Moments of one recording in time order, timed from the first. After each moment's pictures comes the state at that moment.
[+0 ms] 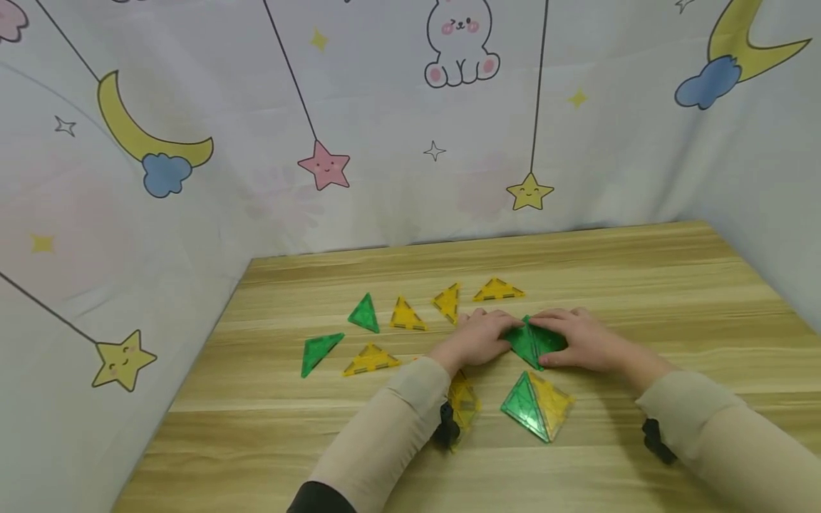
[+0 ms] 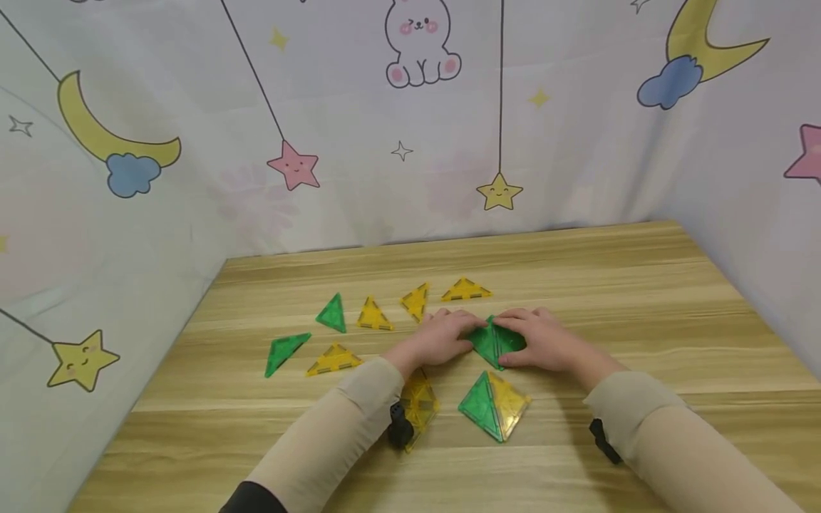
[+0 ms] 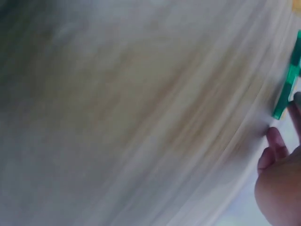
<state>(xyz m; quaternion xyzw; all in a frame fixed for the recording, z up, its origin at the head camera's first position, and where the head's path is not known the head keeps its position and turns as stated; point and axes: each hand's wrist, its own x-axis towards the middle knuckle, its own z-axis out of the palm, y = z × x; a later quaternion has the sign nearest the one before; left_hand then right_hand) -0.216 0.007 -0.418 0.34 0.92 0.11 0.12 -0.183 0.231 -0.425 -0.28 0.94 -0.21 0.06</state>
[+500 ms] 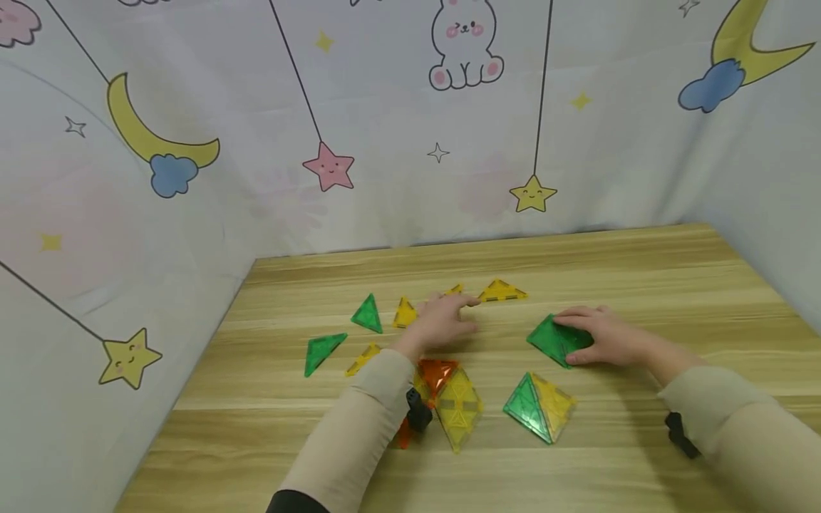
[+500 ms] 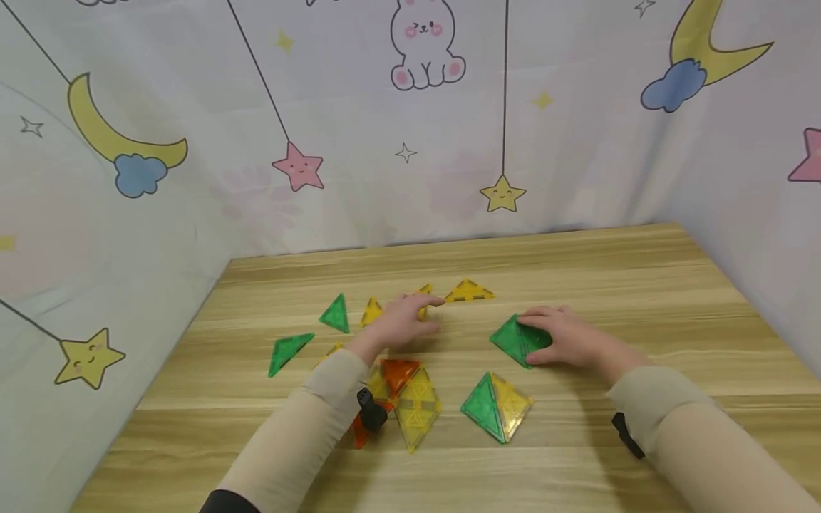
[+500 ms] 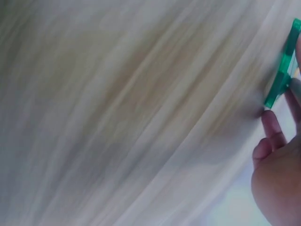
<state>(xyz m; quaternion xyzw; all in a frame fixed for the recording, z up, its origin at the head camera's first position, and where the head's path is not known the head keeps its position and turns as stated) -0.232 -0.053 -0.399 0.26 0.93 0.23 0.13 -0.188 0.261 -0.418 -0.28 0.93 -0.21 0.09</state>
